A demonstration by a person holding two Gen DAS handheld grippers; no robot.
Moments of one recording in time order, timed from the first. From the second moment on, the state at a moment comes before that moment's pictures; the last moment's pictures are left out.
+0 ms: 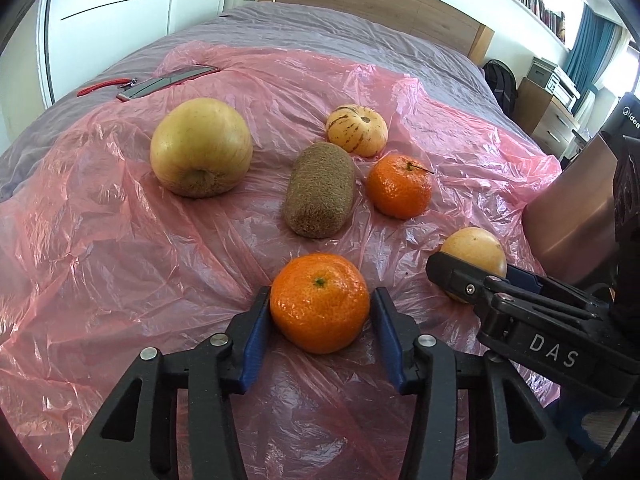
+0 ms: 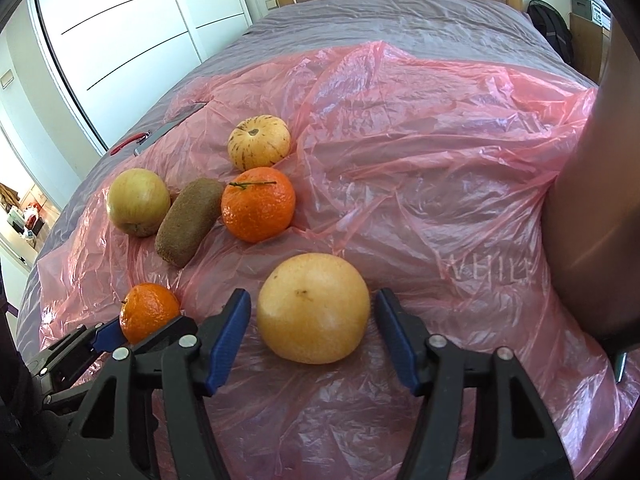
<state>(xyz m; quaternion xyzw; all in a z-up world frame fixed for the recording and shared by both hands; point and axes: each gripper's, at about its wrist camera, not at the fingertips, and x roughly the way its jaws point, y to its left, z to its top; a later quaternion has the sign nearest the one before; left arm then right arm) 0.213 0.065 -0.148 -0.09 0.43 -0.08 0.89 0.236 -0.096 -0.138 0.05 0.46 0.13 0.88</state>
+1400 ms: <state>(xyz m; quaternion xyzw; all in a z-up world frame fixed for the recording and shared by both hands) 0.181 0.042 -0.110 -0.04 0.38 -0.11 0.92 0.186 -0.120 -0.097 0.01 0.43 0.10 0.90</state>
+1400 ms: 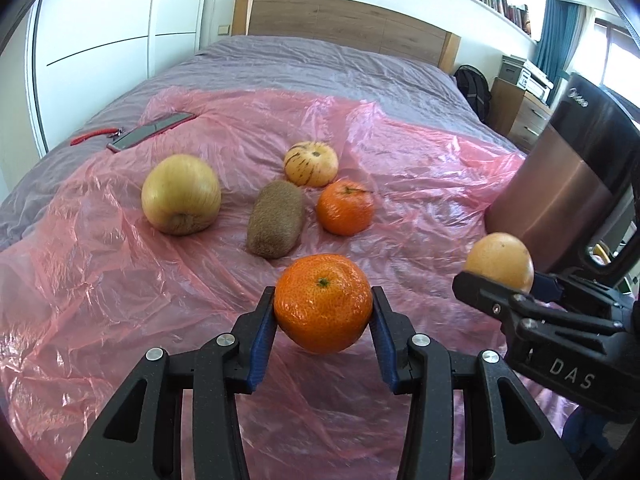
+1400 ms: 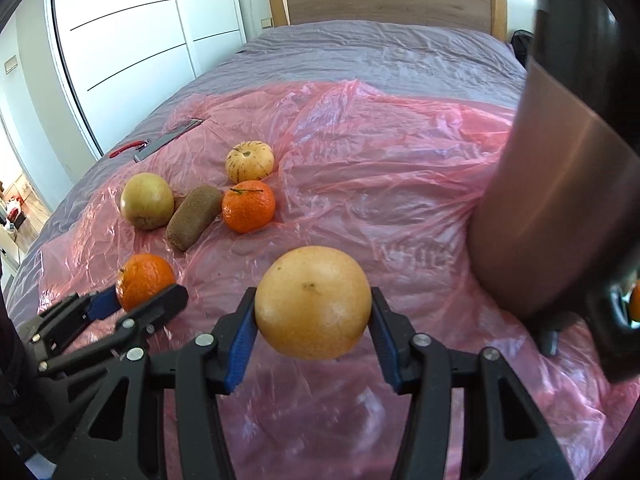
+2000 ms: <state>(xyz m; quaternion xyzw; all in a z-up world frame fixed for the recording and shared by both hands) 0.098 -0.035 -0.070 -0.01 0.39 -0.17 0.90 0.080 -0.218 -0.056 0.04 0.43 0.06 0.90</state>
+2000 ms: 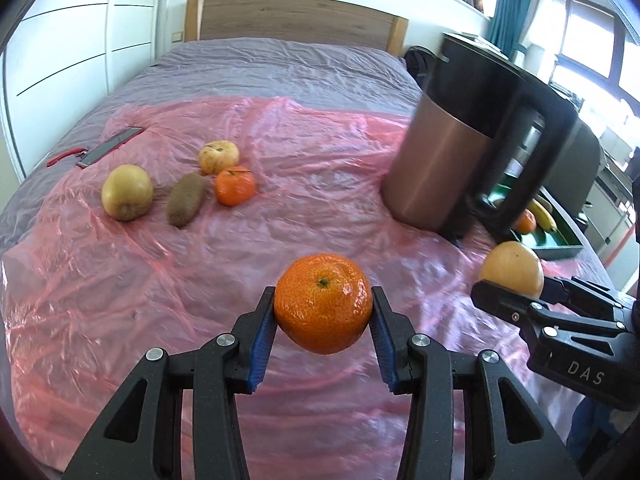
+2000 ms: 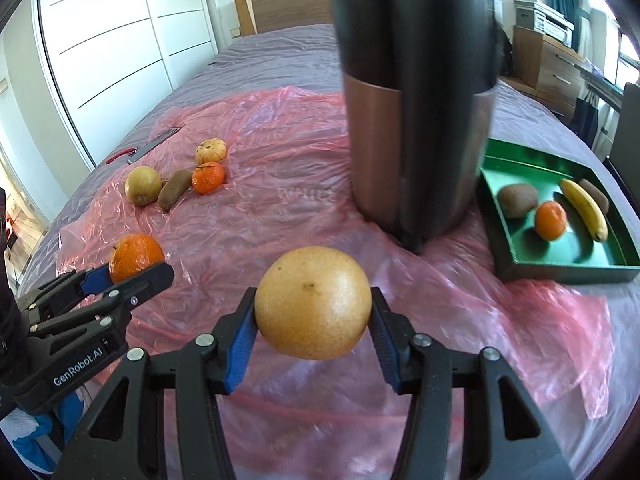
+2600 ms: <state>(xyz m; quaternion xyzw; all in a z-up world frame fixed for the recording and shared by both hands) 0.060 -0.203 -0.035 0.06 0.40 -0.30 0.86 0.041 -0.380 -0.043 0.11 0.39 -0.04 0.91</state>
